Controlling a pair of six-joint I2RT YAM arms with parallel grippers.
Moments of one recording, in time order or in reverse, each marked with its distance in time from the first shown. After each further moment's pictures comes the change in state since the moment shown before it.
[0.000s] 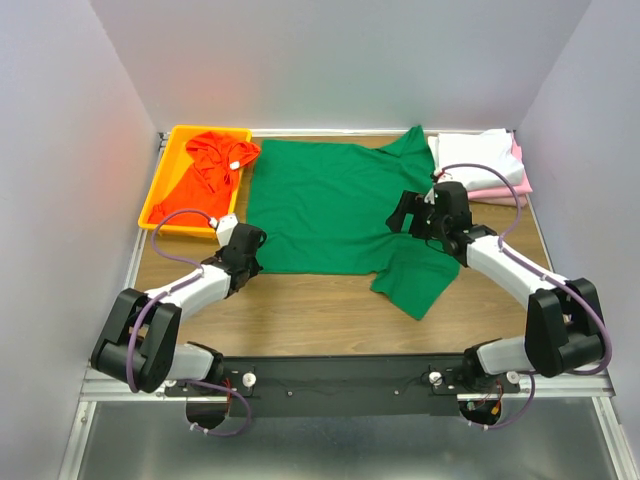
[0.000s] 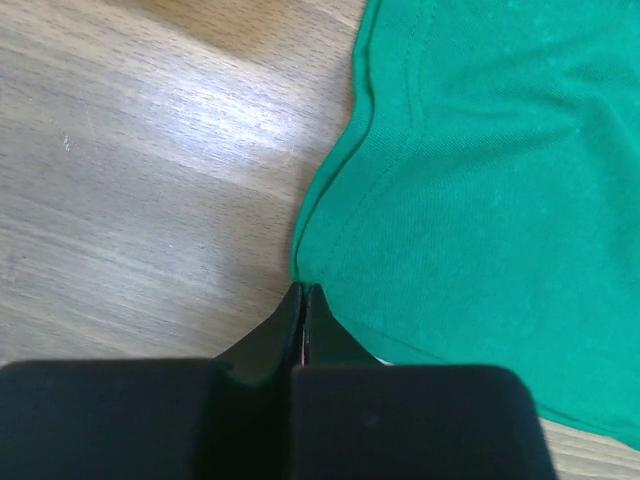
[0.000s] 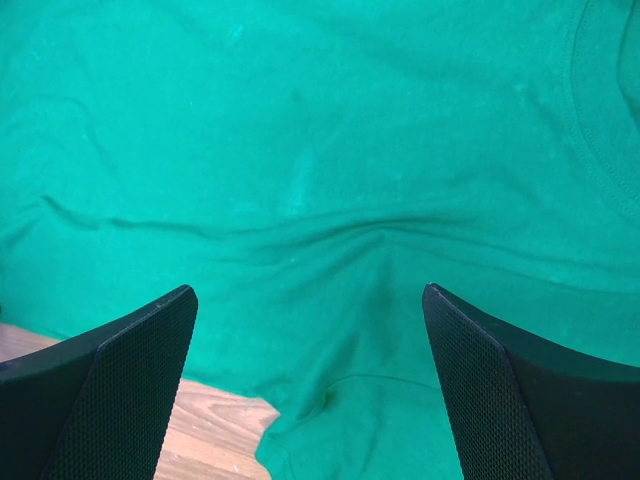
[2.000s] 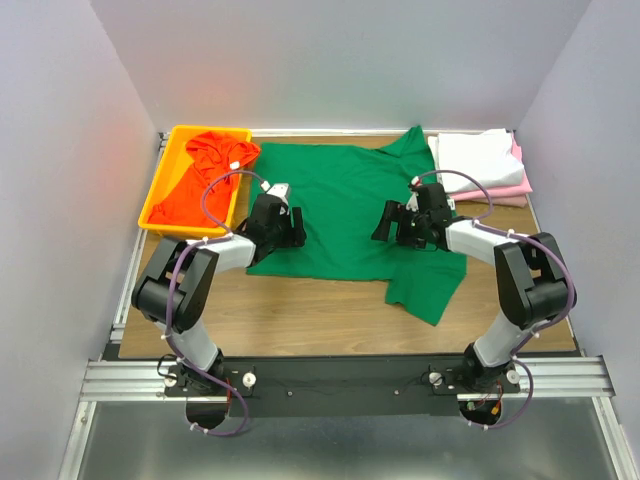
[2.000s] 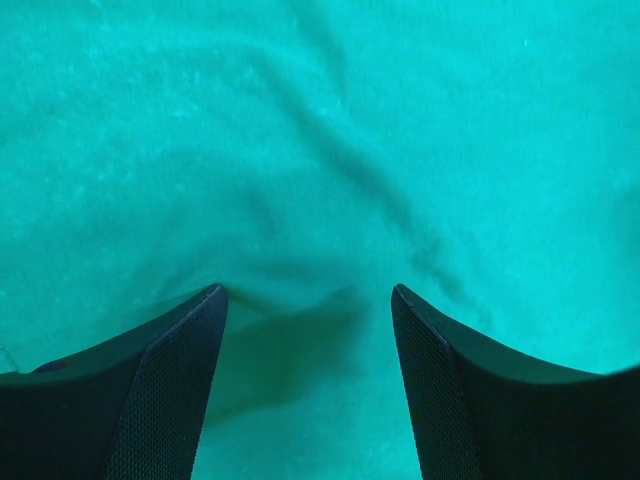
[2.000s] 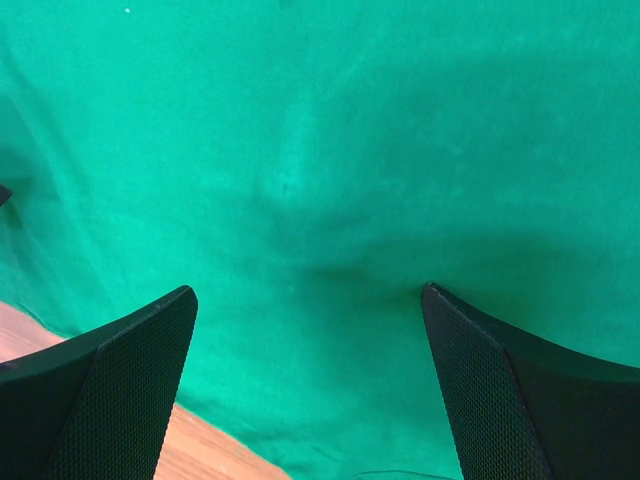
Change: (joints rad) left arm -0.033 0.356 0.245 0.354 0.430 0.333; right arm 0.000 0.292 0.074 -0.006 -0.173 -0.002
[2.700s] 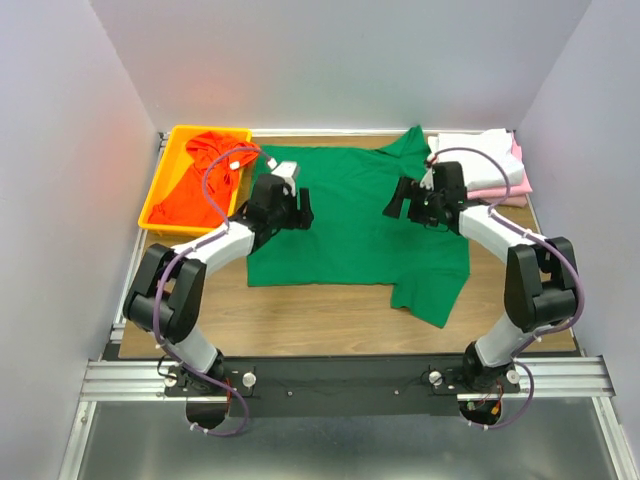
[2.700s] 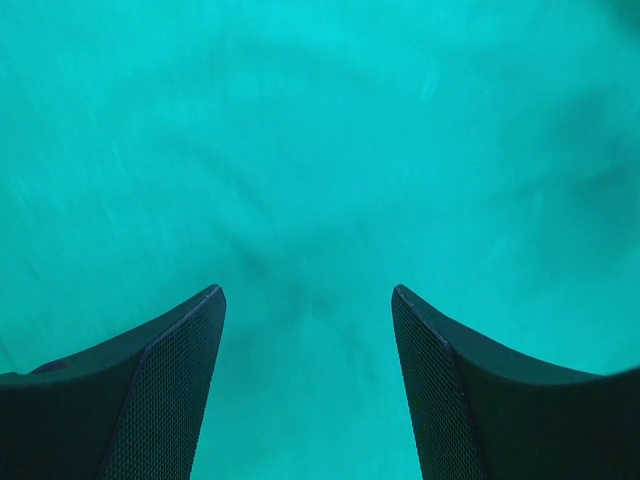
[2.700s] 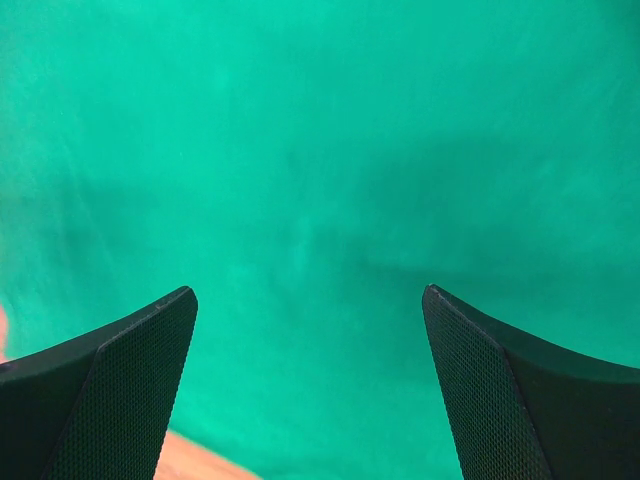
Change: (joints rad) left arm -0.008 -0.051 0.227 -0.138 0.033 0.081; right arm -0.099 -0.028 0.177 -0.089 0.001 -0.055
